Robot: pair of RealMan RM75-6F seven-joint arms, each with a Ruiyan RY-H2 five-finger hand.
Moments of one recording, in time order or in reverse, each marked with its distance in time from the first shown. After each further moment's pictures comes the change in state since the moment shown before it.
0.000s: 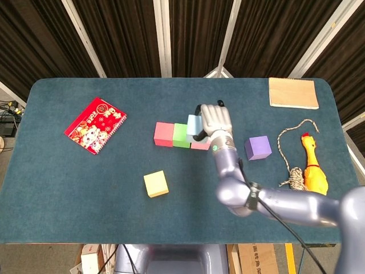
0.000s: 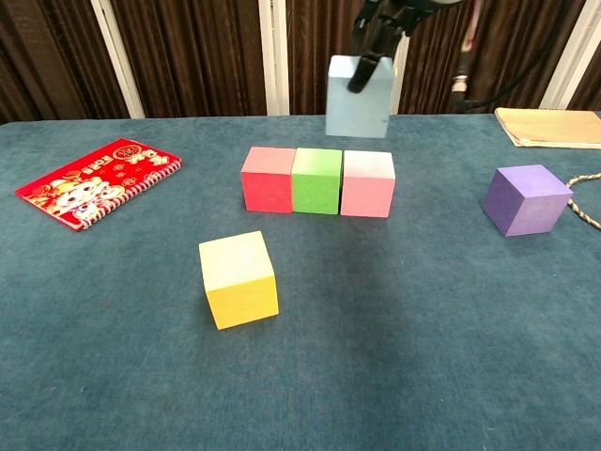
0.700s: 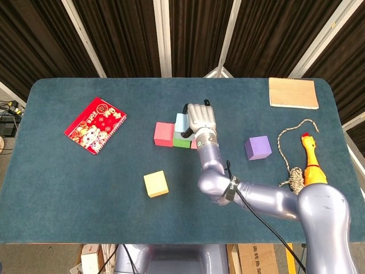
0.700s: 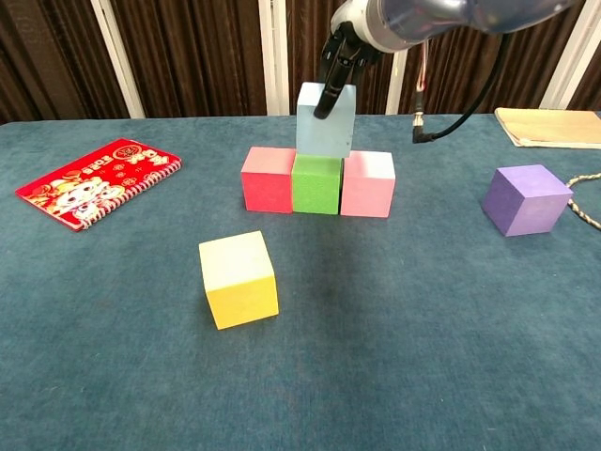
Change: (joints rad) left arm -0.003 -0.011 -0.003 0.010 -0.012 0.003 0.023; right arm -0.001 -0.210 0.030 0.278 -0.083 -0.101 -0.026
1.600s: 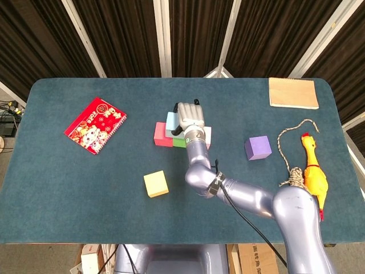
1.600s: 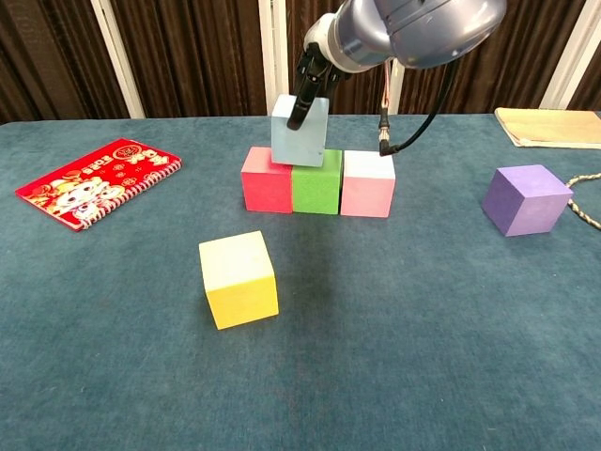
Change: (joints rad) left arm 0.006 0.008 -0.007 0.011 -0.014 -0.011 -0.019; right arm 0.045 -0.164 0.059 0.260 -0.007 -0.099 -0.046
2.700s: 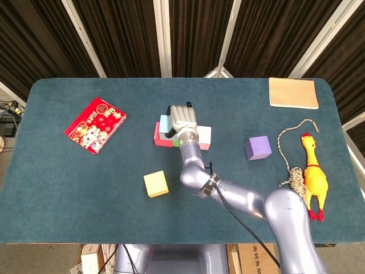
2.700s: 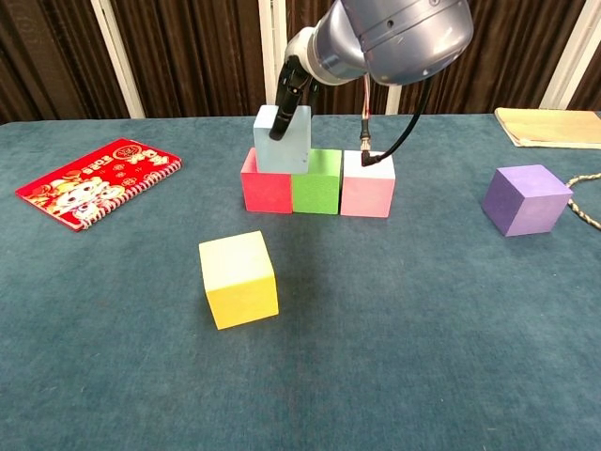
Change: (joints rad) left arm -0.001 -0.002 0.001 0.013 0.003 -0.005 -0.009; right arm 0.008 -0.064 0.041 0.067 -0.025 -0.052 -0.038
